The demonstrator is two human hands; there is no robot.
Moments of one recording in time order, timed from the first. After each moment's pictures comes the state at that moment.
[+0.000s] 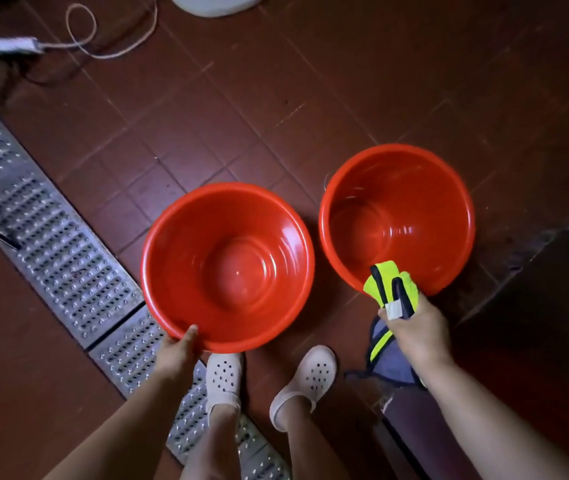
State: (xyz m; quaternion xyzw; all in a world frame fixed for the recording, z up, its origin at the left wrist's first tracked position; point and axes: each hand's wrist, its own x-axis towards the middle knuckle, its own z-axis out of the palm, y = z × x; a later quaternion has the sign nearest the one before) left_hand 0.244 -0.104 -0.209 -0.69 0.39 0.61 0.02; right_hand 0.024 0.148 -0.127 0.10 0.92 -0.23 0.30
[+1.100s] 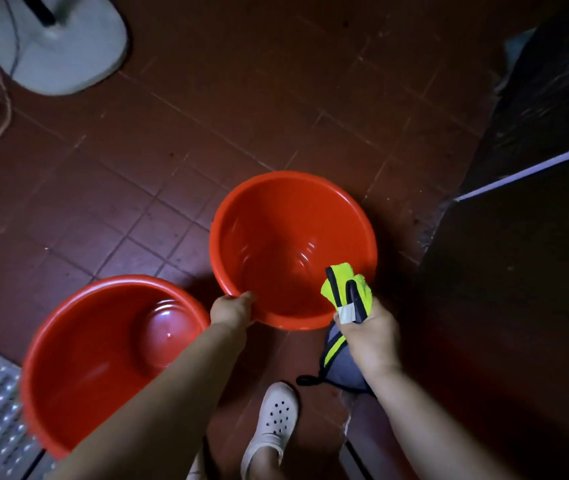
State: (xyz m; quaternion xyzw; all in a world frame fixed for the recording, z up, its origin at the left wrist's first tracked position) left_hand -0.028 0.039 -0.193 -0.59 0.48 0.63 0.17; right_hand -0.038 0.225 -0.121 0.24 0.89 -0.31 0.23
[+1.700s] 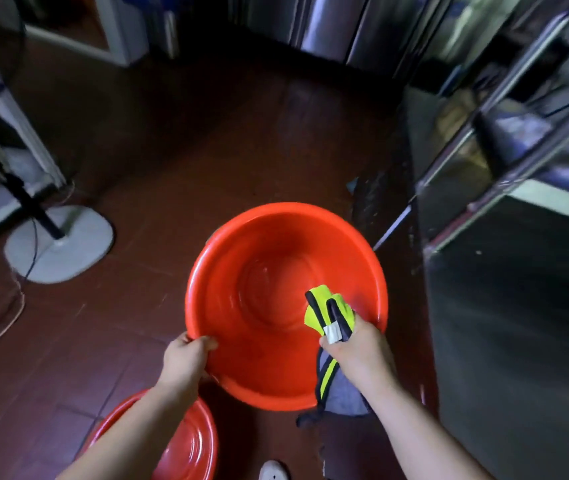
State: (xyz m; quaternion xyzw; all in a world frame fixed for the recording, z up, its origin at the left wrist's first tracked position) left_hand 0.012 -0.022 0.211 -0.37 0.63 0.67 0.12; right_hand 0.025 0.213 0.284 0.20 0.93 -0.30 0.09
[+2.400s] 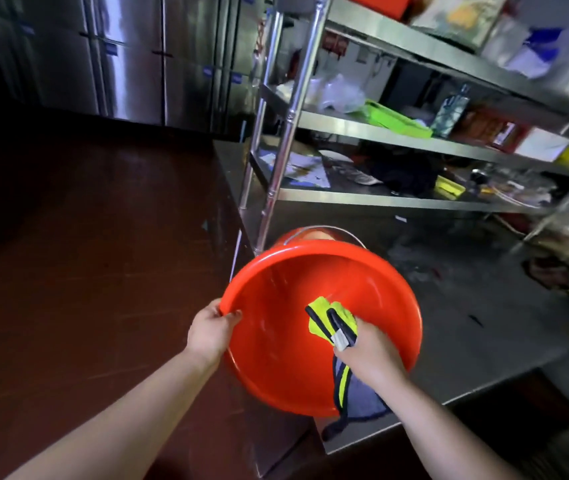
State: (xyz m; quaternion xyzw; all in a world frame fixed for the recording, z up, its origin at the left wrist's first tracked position) left_hand 0.084 0.147 0.369 0.02 0.69 0.68 0.24; right_hand 0.249 0.319 0.440 0.35 0.91 -0.20 -0.03
